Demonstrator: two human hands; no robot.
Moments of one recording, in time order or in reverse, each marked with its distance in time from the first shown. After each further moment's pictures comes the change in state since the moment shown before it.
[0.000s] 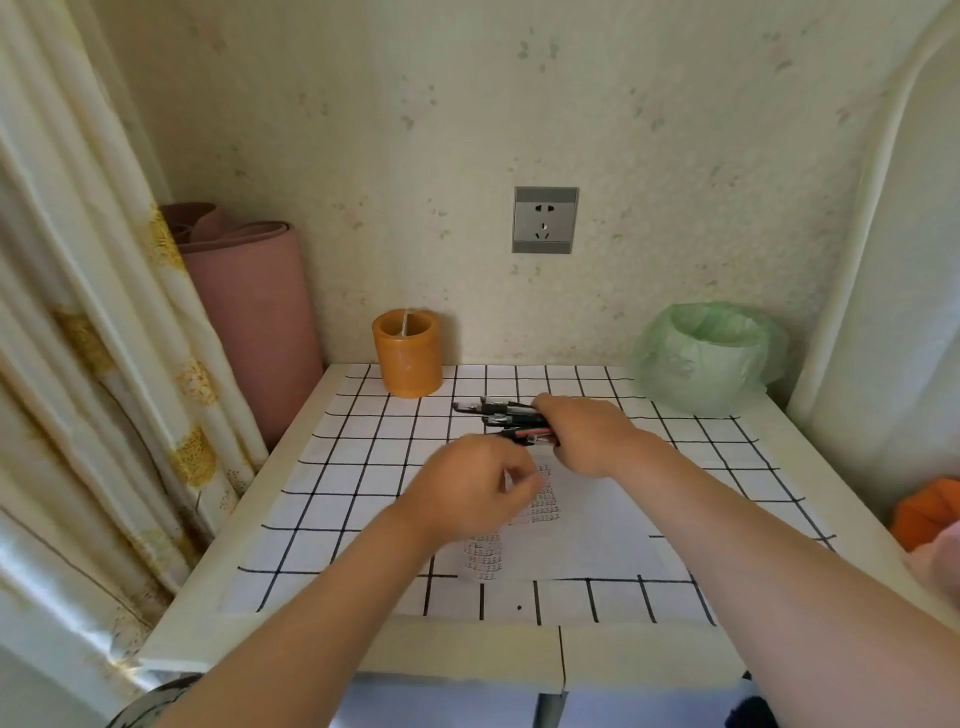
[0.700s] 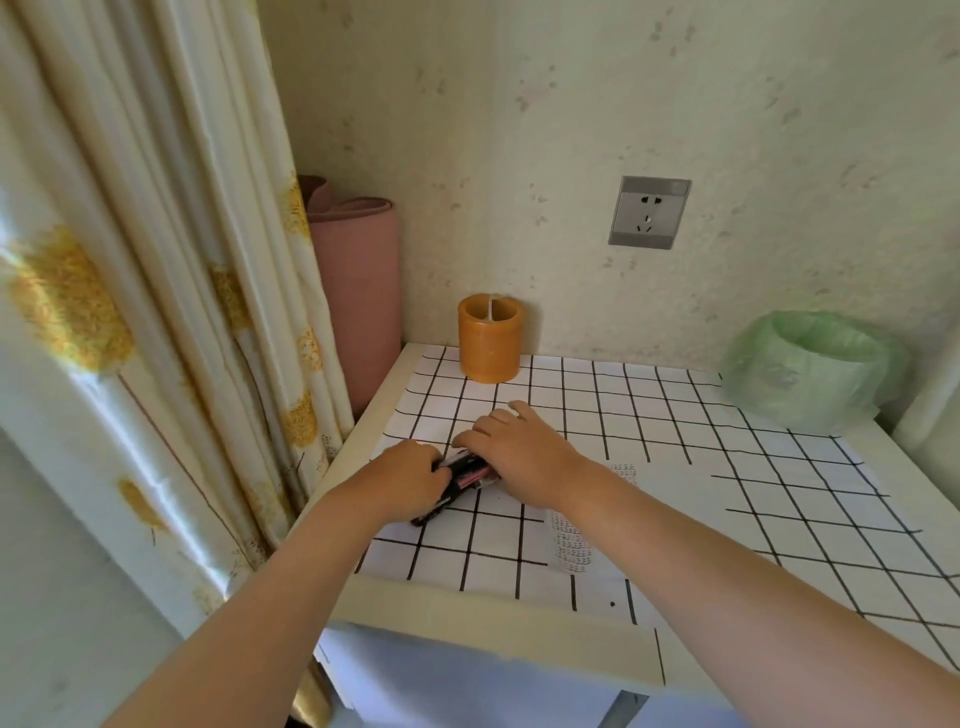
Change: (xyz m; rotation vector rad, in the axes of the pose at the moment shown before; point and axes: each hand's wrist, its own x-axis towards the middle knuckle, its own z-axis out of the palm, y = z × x) left_hand -0.074 -0.115 -0.059 0.117 -0.191 -0.634; right_hand 0.049 -0.143 0.046 -0.141 0.168 -0.534
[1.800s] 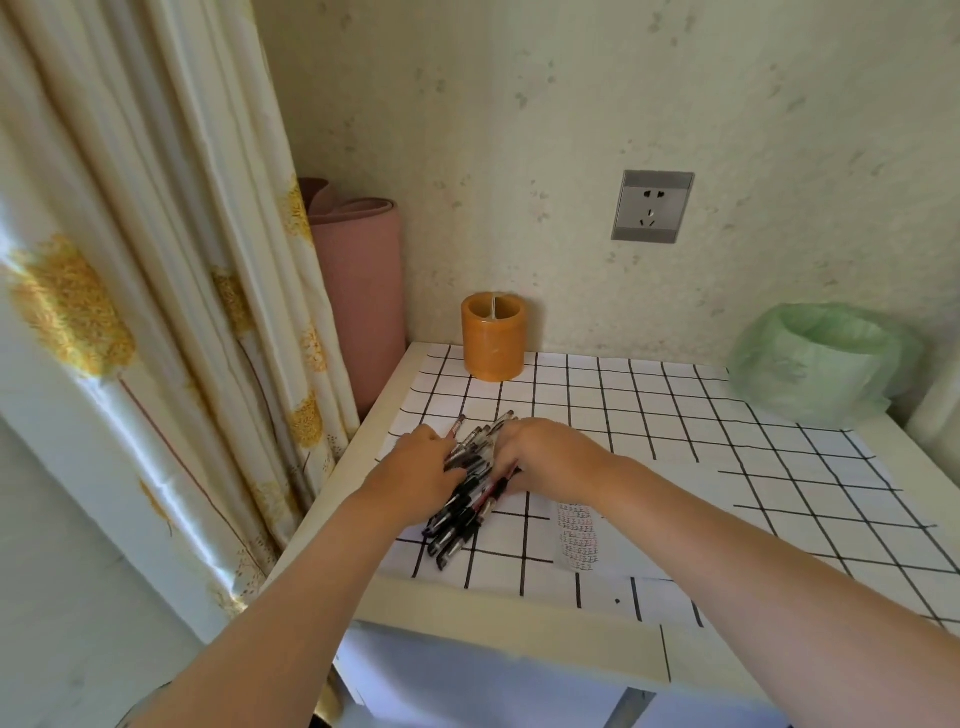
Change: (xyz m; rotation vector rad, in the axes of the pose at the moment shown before) left_hand 0.001 0.004 0.011 0.095 0.141 0.059; right_hand -0.018 0.010 -0.017 0.503 -0.166 0.121
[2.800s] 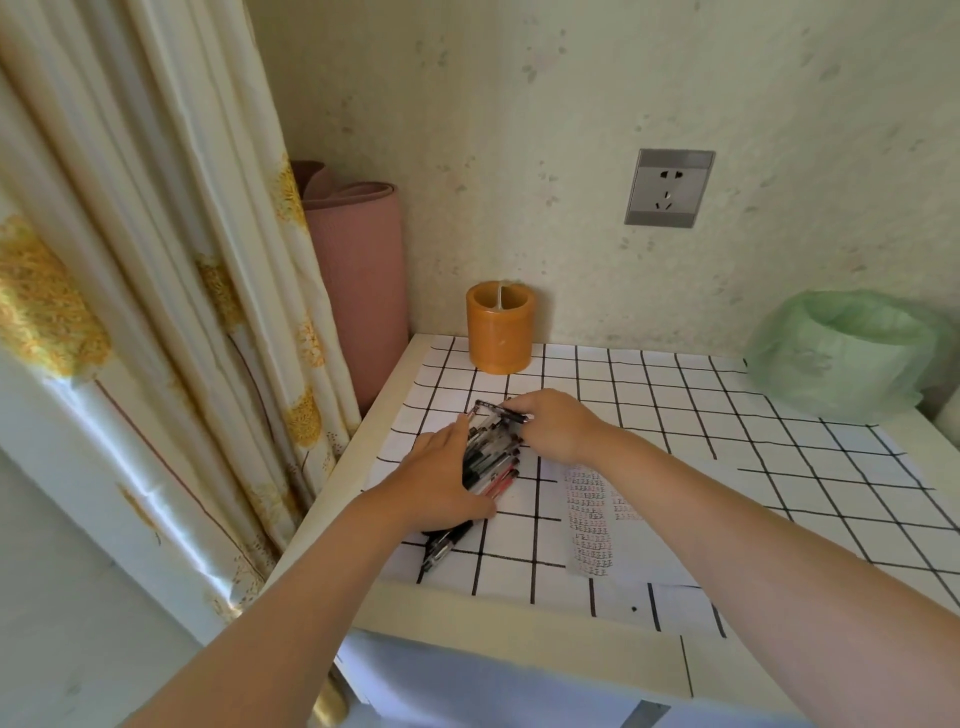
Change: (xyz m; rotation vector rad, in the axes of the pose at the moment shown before) left_hand 0.006 0.003 0.007 -0.132 -0.201 0.015; right_hand 0.033 0.017 -0.006 0.311 0.081 0.415
